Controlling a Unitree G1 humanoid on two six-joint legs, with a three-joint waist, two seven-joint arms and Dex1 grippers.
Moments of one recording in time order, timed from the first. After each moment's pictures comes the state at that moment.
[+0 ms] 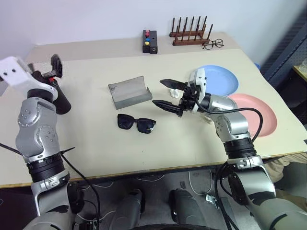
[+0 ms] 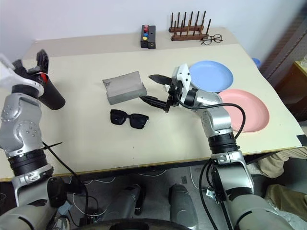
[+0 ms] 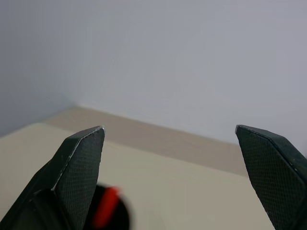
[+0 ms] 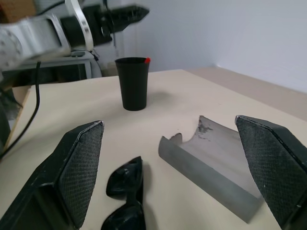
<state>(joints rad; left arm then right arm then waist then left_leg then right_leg) -0.55 0.47 0.46 -0.09 -0.51 0.45 -0.14 -0.71 -0.33 0.04 0.26 0.39 0.20 1.08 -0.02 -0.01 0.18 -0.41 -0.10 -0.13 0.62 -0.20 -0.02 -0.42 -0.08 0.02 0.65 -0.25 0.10</state>
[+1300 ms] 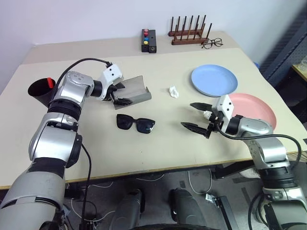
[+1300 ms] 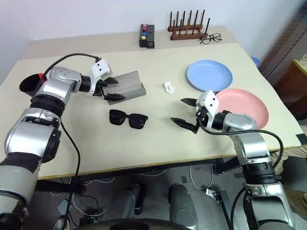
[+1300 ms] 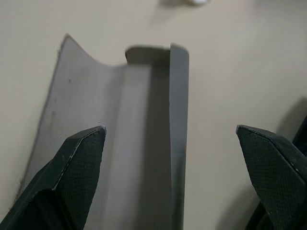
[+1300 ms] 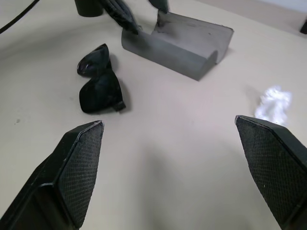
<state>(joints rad) -1.19 0.53 -0.24 1.10 0.06 0.06 -1.18 -0.35 -0.62 -0.03 -0.03 0.37 0.28 0.99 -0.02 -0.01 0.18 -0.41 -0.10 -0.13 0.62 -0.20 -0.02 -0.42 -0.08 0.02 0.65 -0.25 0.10</state>
